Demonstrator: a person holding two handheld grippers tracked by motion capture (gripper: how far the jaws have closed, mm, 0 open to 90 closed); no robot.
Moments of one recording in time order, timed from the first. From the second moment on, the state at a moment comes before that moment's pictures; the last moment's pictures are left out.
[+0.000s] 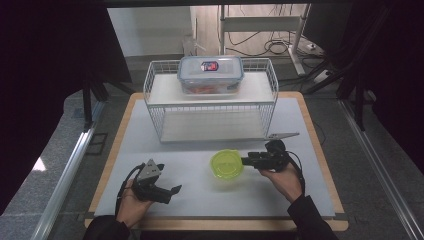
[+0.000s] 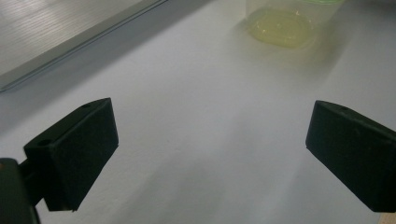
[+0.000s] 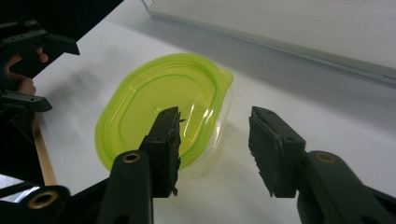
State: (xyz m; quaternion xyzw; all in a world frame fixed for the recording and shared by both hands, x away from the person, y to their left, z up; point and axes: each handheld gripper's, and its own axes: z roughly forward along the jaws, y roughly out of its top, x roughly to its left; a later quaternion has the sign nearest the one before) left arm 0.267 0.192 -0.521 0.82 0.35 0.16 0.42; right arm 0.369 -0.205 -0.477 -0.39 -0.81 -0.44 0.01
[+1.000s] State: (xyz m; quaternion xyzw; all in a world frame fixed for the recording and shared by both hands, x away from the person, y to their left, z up) left arm 0.266 0.192 -0.521 0.82 0.35 0.16 0.42; right arm 0.408 -0.190 -0.496 -0.42 -0.78 -0.43 0.16
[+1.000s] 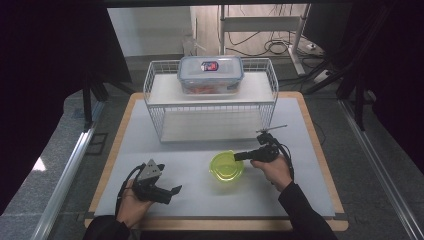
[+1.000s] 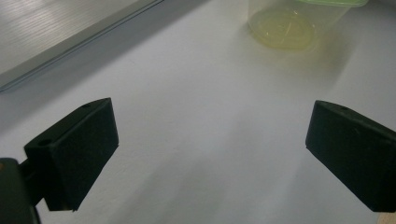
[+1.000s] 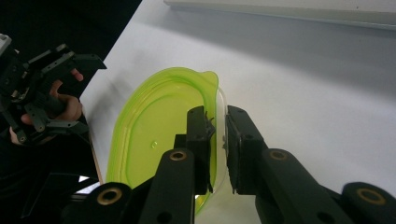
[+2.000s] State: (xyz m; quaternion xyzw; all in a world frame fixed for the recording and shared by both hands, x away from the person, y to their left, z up) left arm 0.266 0.194 -0.520 0.82 0.35 0.16 0.43; right arm 0.401 -0.194 -0.456 -0.42 -0.75 -0.49 0.16
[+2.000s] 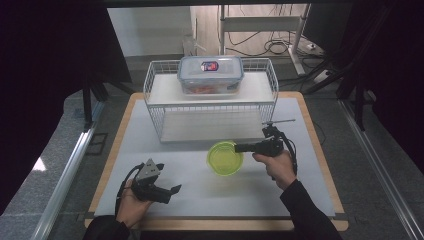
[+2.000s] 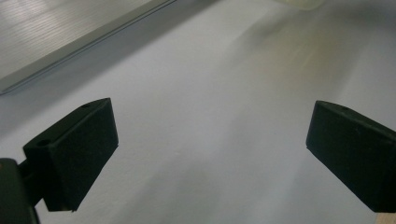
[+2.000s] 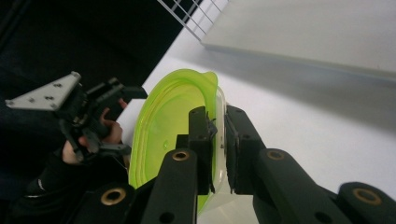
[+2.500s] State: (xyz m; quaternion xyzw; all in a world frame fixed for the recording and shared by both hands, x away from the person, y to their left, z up) left arm 0.266 0.193 -0.521 0.82 0.35 0.16 0.43; right arm 0.404 -0.197 -0.423 -0.41 -0.74 -0.51 0.16
